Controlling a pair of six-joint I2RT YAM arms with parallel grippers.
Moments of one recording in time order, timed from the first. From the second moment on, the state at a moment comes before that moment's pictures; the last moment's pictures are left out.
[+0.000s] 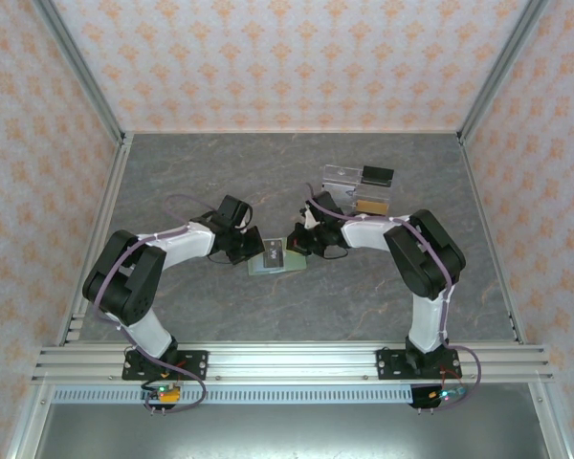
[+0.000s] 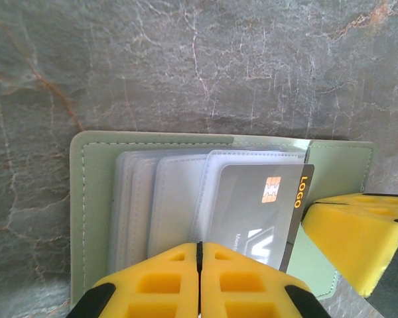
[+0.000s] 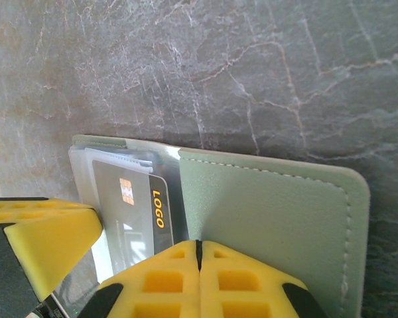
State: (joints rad) left arm -0.40 1.67 0.87 -0.30 0.31 -0.85; right arm 0.59 1.91 1.05 -0.12 -0.53 0.80
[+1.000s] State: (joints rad) left arm -0.40 1.68 0.88 -0.30 0.31 -0.85; right arm 0.59 1.96 1.08 -0.08 -0.64 0.83
